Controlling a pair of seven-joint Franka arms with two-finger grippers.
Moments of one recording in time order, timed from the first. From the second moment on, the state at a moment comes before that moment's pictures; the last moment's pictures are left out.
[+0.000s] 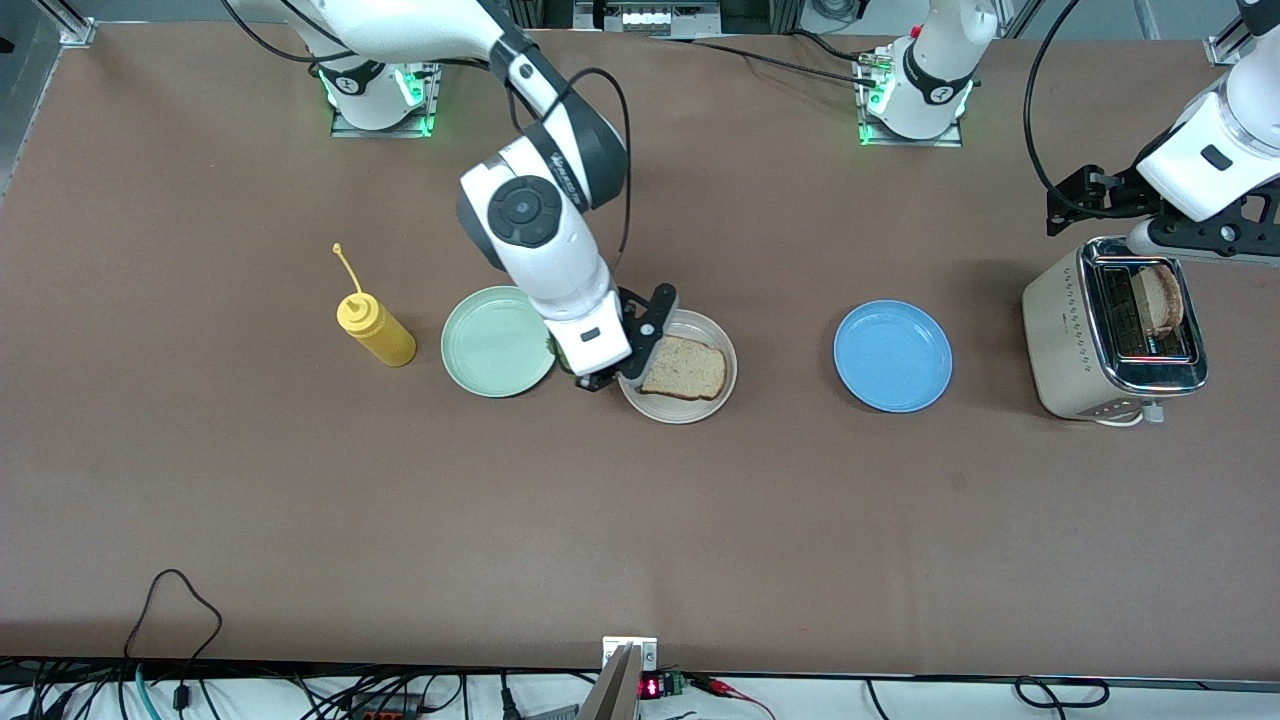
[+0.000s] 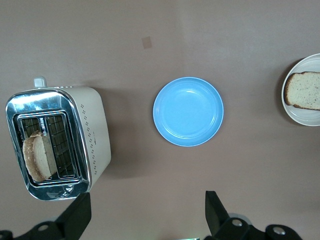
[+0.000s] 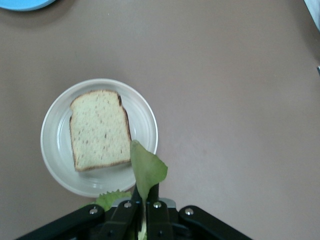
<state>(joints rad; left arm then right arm) -0.03 -0.05 -0.03 -1.69 0.02 1.55 0.03 0.73 0.69 -0.06 -1.31 0.14 2.24 -0.57</state>
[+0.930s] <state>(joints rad) -0.03 -0.05 -0.03 -1.69 0.02 1.55 0.03 0.85 0.89 -0.06 -1.30 0.14 2.53 -0.33</state>
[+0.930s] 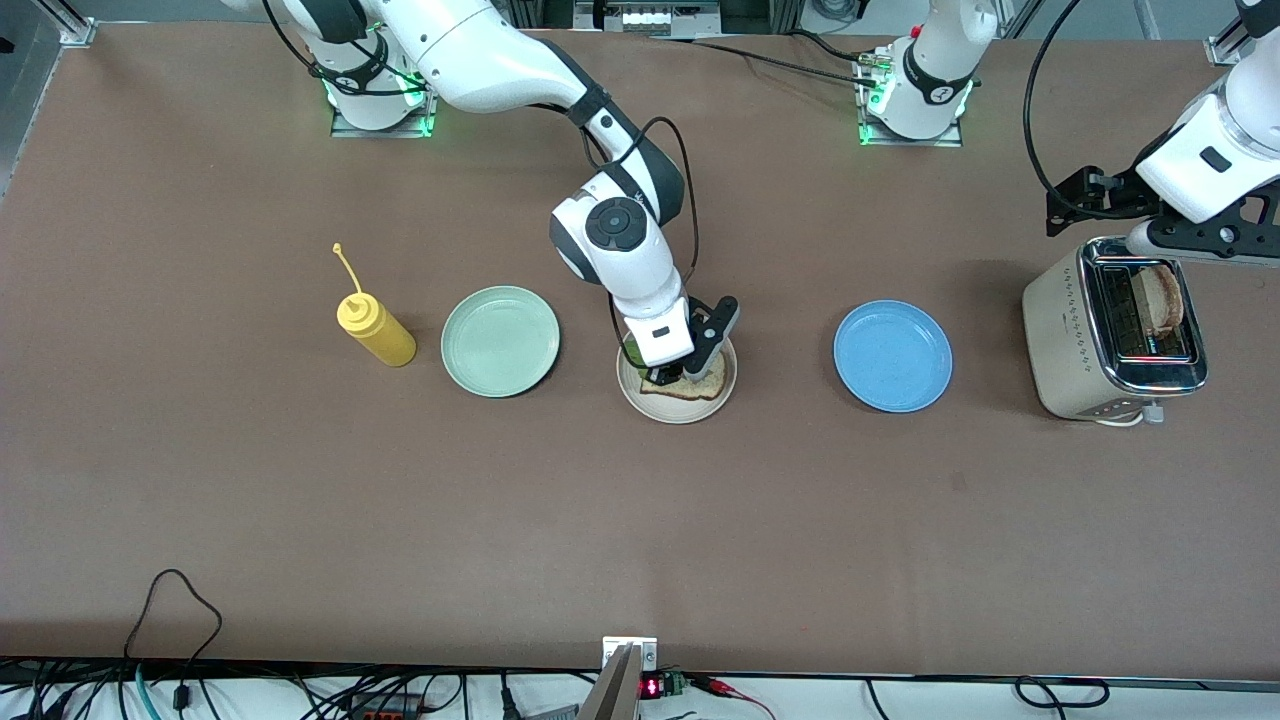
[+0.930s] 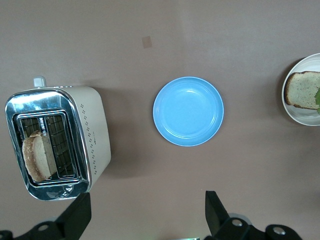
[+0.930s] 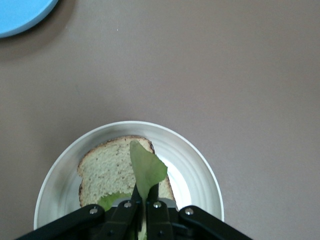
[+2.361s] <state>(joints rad) -0.03 -0.04 -0.03 -1.69 0.02 1.54 0.03 0.68 0.67 -0.10 -1.24 0.14 2.19 -0.26</state>
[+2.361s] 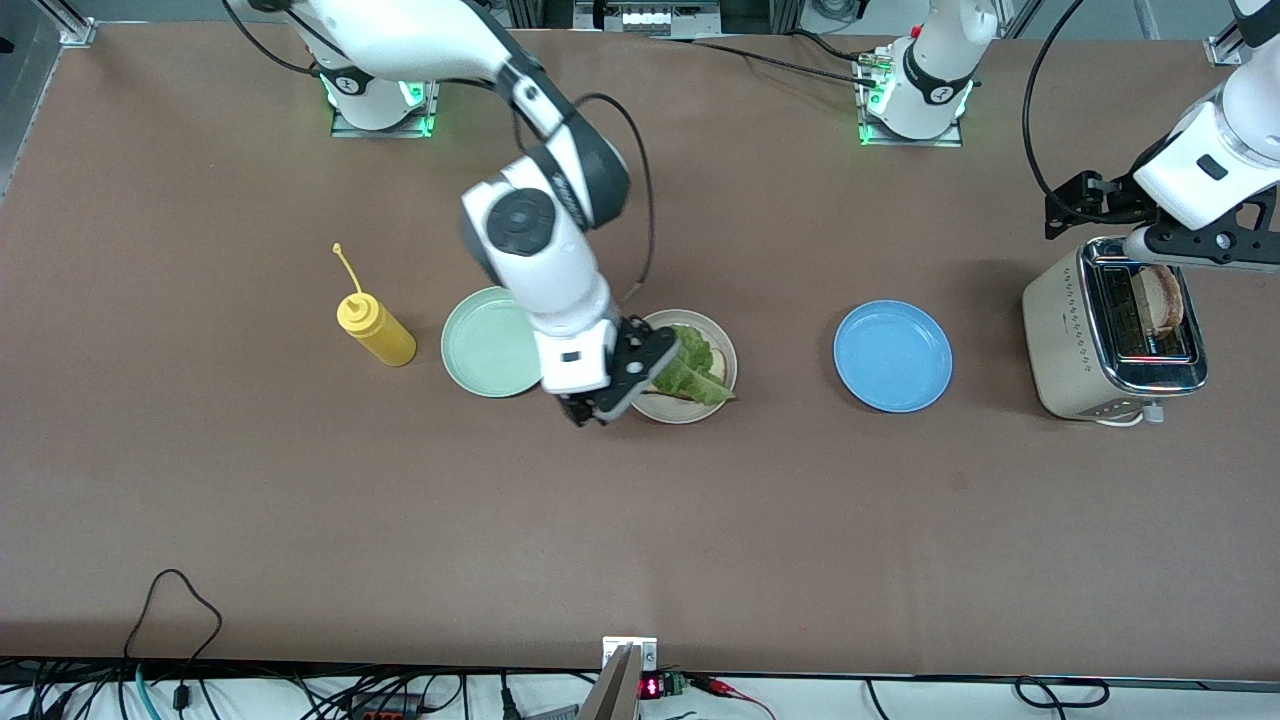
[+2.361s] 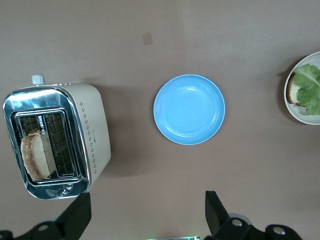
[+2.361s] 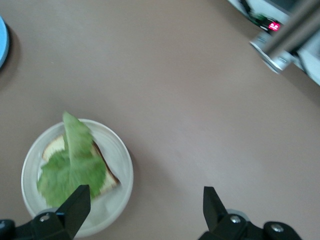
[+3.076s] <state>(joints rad) 0.00 0.01 -0.03 -1.65 0.02 1.47 0.03 0.47 0.52 -0.16 -1.26 0.14 1.89 -0.26</state>
